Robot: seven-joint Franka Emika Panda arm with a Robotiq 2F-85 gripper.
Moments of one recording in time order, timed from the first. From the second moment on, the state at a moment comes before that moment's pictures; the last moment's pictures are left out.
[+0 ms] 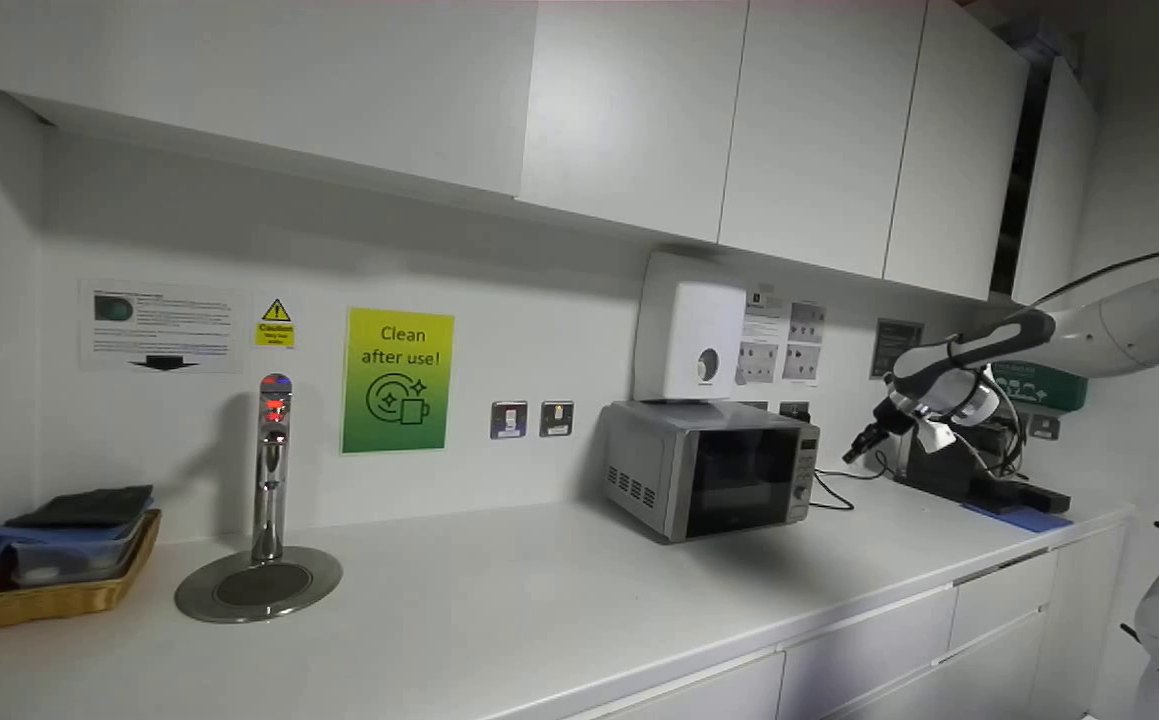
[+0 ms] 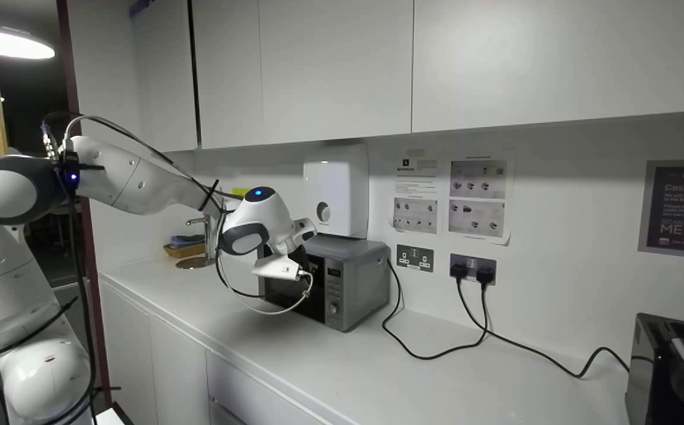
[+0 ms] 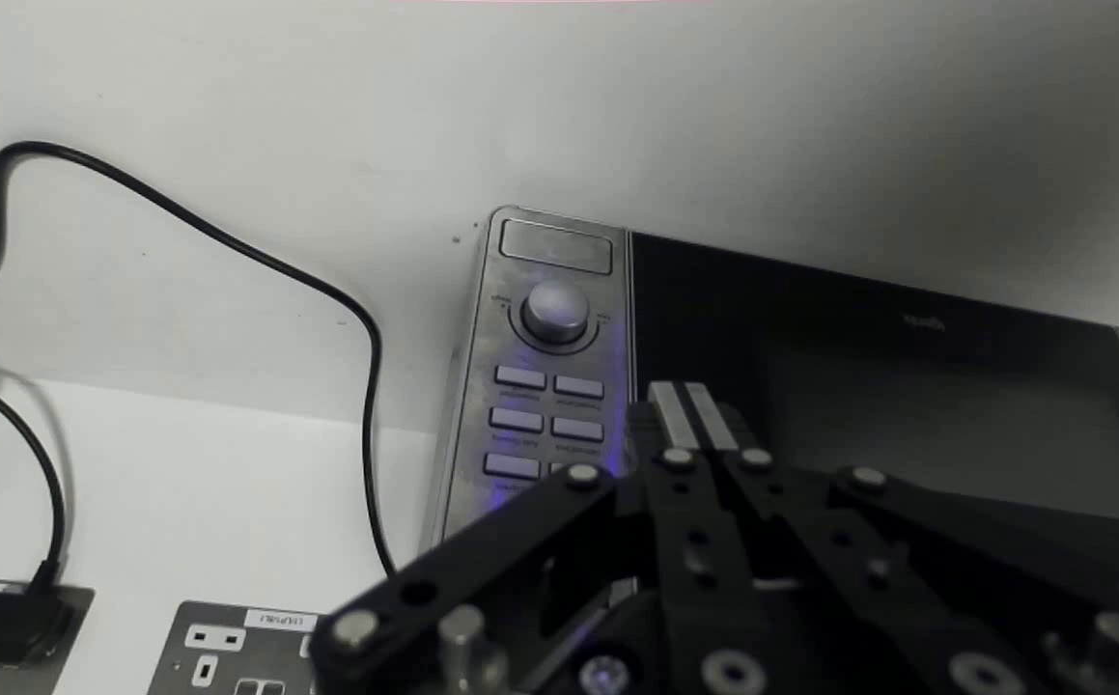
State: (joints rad) arm -0.04 -0.26 -0.23 -2.37 0.40 2.64 -0.82
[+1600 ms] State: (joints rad) arm 0.03 -0.13 -0.26 -2.29 0.42 2.73 -0.72
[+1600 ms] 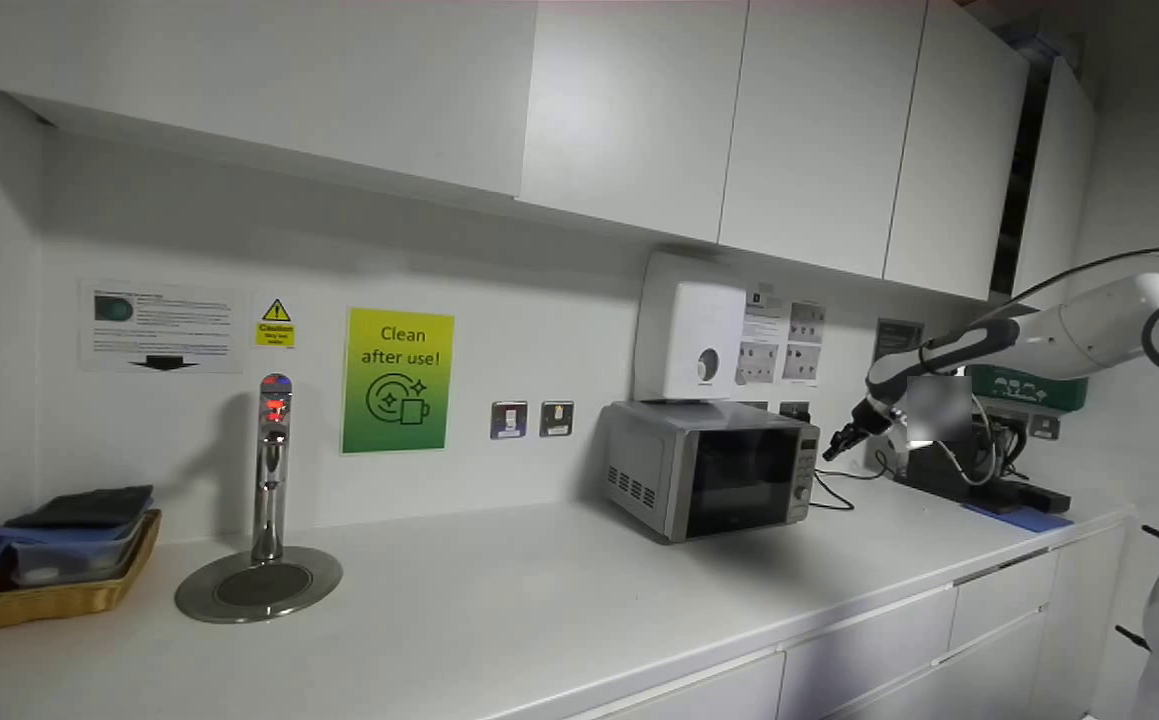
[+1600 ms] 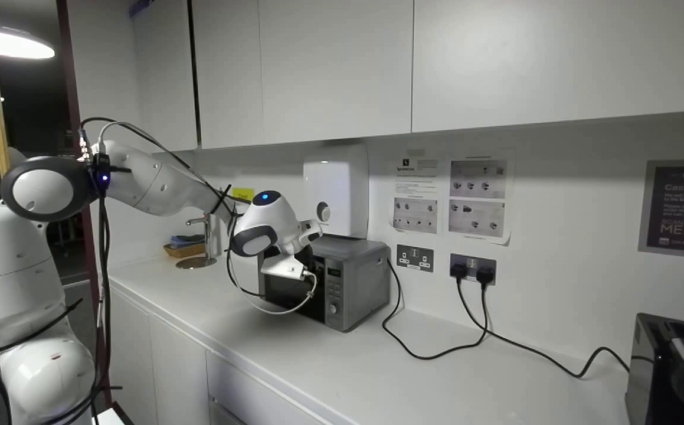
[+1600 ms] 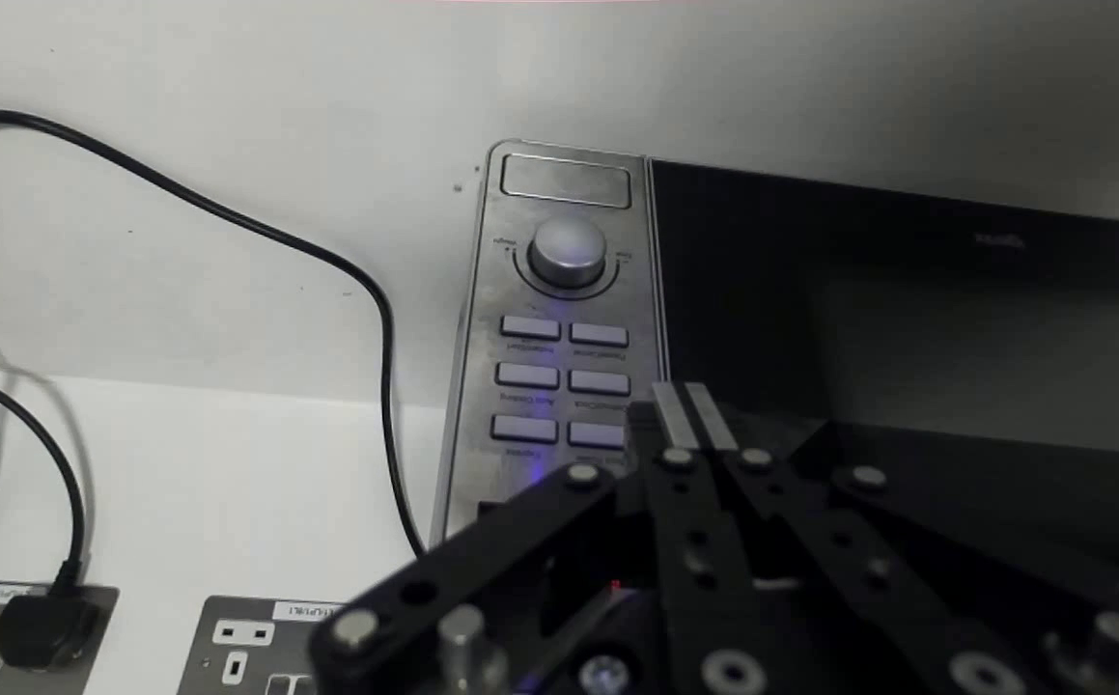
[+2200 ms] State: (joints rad) arm 0.04 -0.01 -0.25 -2.20 0.42 2.76 -0.62
